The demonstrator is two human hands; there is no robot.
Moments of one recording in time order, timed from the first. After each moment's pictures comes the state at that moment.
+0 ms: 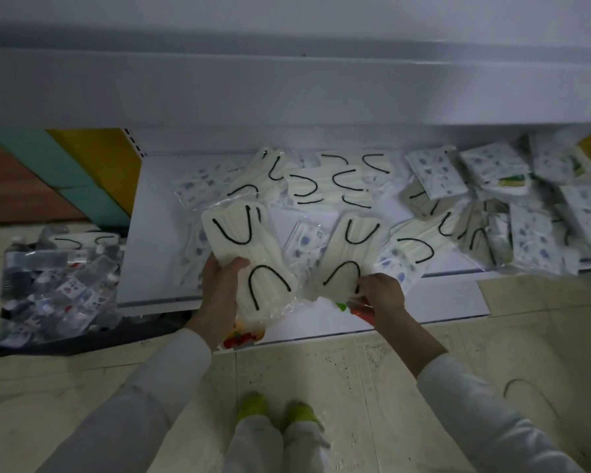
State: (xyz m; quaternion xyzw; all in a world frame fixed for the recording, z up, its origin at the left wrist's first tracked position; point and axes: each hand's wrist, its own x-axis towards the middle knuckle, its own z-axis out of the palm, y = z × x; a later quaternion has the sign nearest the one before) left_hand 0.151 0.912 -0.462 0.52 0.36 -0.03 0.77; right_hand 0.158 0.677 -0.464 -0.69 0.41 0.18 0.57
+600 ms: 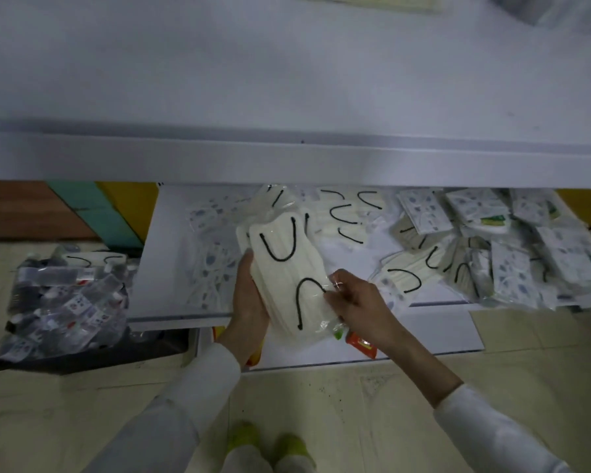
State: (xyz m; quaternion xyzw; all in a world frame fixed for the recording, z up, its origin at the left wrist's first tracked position) left_hand 0.151 0.867 -0.403 0.35 0.33 -0.04 0.88; right_hand 0.140 0.695 -0.370 -0.88 -0.06 0.16 0.44
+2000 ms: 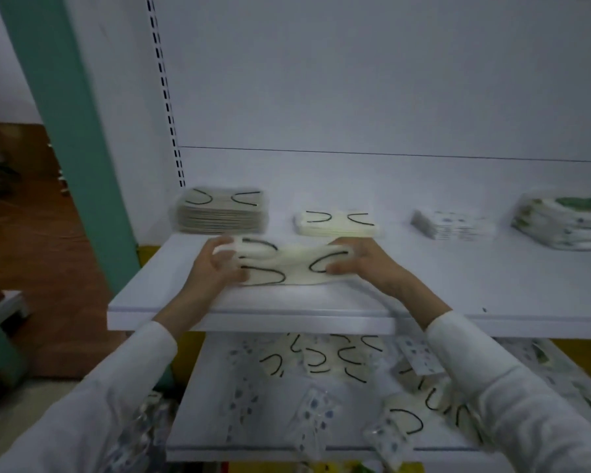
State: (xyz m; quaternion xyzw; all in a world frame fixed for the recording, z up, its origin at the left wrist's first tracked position) left_hand 0.161 0.971 -0.114 0.72 0.02 0.15 0.68; right_hand 0.218 0.701 -0.079 -0.82 -0.24 0.05 0.52
